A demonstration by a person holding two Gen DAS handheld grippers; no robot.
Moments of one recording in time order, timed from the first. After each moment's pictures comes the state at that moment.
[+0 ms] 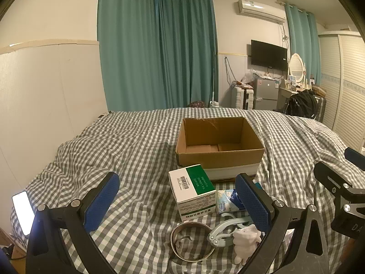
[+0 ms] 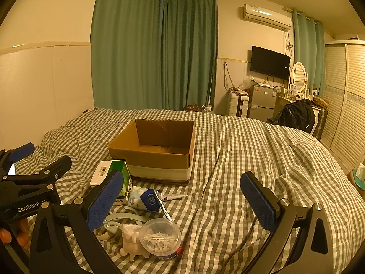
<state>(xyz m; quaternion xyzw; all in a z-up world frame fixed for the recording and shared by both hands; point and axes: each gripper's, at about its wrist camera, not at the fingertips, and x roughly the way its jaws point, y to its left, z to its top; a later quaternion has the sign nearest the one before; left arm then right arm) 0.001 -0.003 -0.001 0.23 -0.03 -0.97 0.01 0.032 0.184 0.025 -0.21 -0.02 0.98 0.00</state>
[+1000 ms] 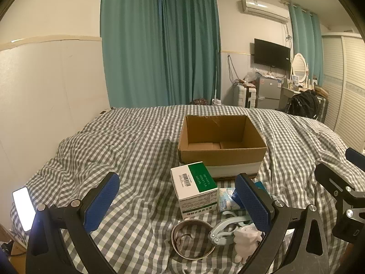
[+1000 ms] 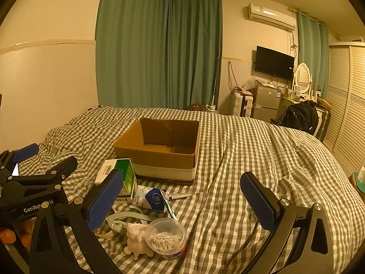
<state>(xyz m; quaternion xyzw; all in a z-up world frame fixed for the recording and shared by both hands) 0.001 -0.005 0.000 0.24 -0.02 -0.97 0.02 0.033 0.179 0.028 -0.22 -0.02 0.98 -0.01</state>
